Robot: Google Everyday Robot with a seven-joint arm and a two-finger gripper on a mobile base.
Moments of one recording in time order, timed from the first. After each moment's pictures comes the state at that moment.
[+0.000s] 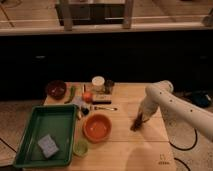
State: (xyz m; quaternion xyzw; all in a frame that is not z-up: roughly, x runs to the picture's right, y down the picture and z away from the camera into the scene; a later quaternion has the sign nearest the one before) arm 0.236 0.167 0.844 -0.31 -0.12 -0.16 0.93
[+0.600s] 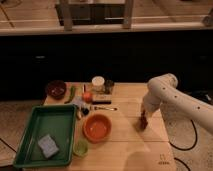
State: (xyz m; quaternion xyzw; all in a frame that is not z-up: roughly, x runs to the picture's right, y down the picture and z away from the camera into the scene) arm 0.241 0.138 0.803 -0.30 -0.10 -0.17 0.93
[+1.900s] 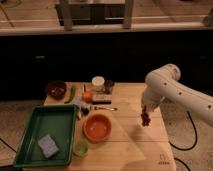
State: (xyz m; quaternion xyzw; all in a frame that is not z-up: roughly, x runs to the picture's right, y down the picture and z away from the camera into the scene) arm 0.220 0.106 0.728 -0.27 -0.07 -0.24 0.93
